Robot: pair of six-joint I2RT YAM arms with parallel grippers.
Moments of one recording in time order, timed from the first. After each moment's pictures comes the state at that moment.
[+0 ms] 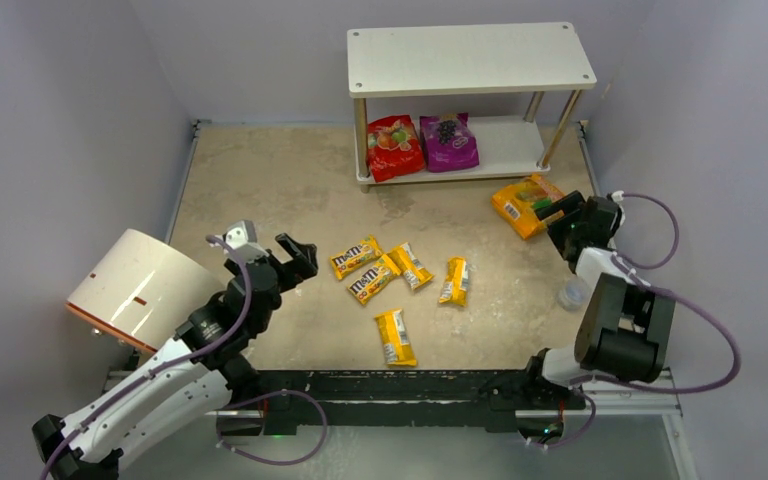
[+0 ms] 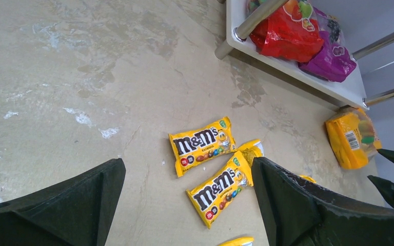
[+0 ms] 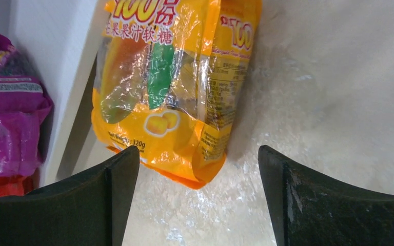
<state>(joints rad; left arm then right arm) -0.77 0.57 0.53 -0.35 -0.67 -0.83 -0.33 1.38 0.66 0.08 -0.12 0.77</state>
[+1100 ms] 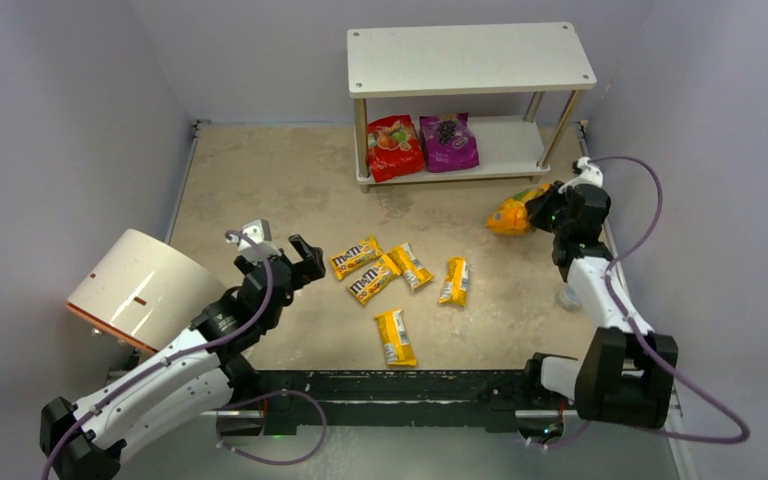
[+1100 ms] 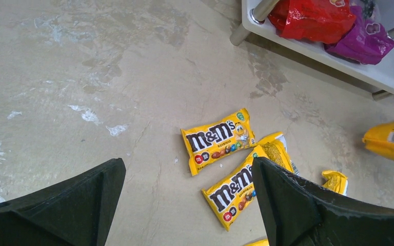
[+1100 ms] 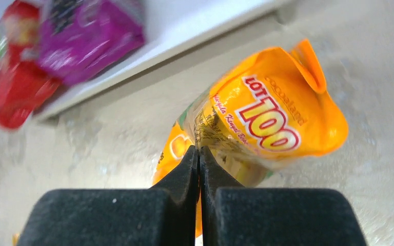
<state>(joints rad) -0.77 0.65 0.49 -0.29 -0.67 -0.79 -0.18 1.24 0.69 0.10 -0.18 0.45</state>
